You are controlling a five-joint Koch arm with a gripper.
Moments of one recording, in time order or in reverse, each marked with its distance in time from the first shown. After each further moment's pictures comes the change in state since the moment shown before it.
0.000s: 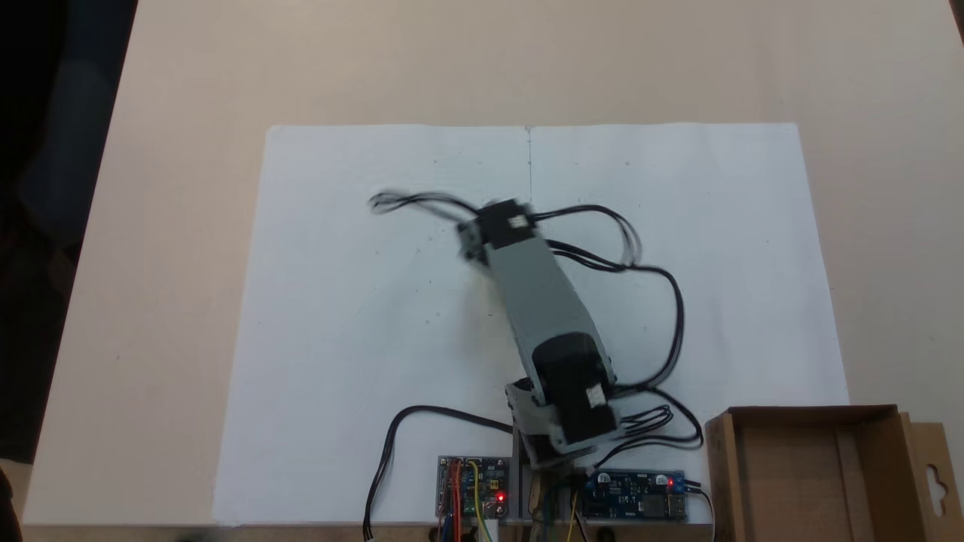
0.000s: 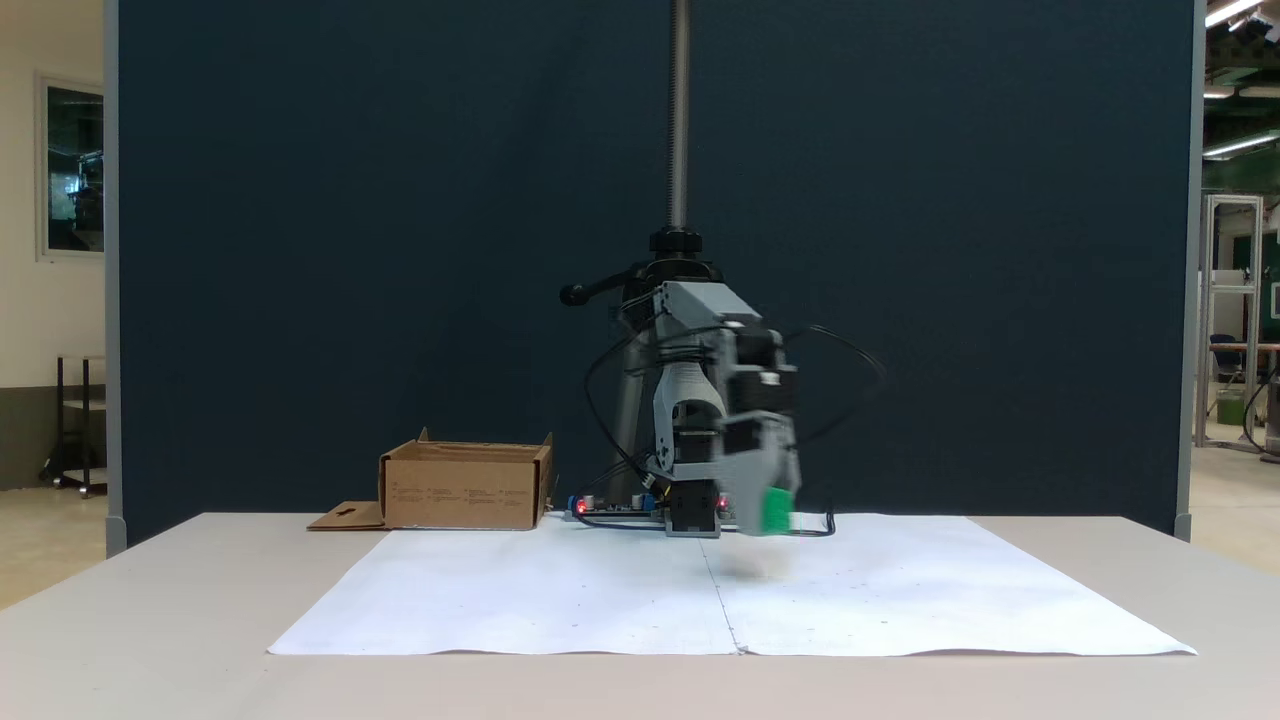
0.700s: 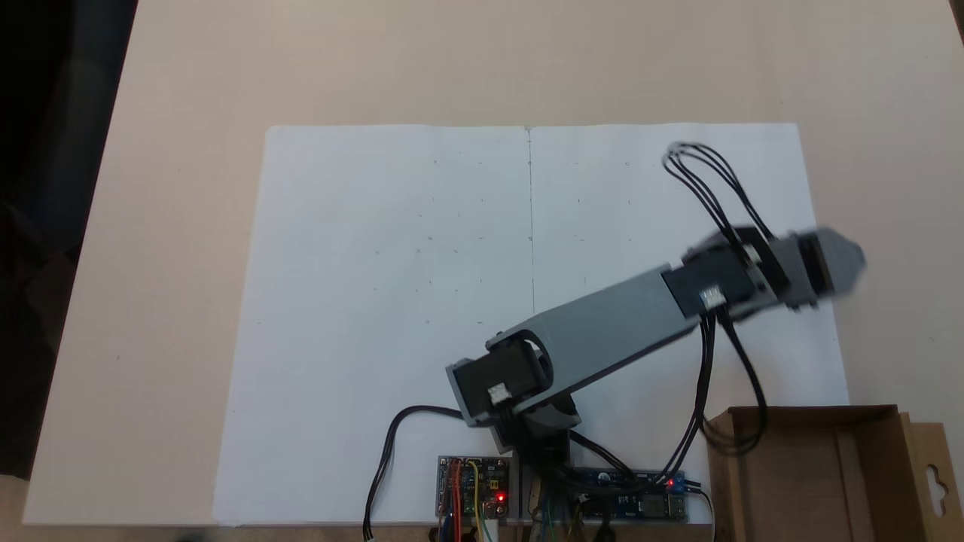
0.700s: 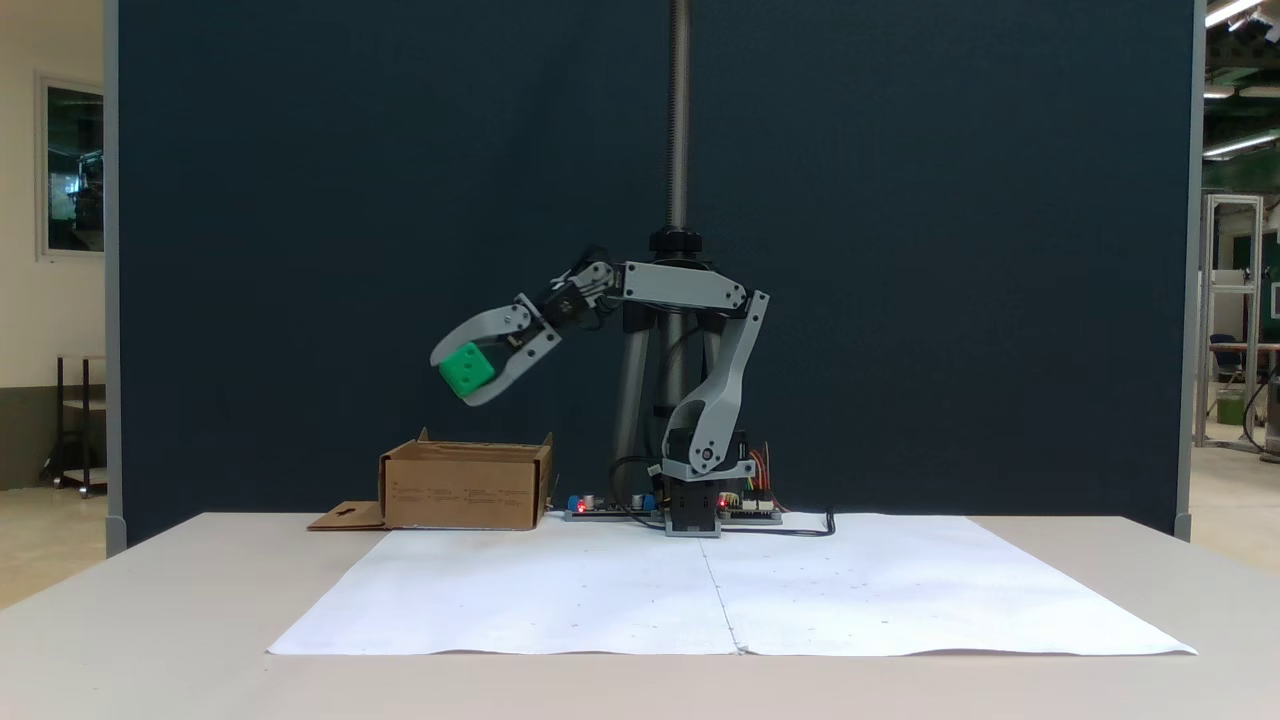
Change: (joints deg) arm 84.0 5.4 -20.9 -7.6 -38.8
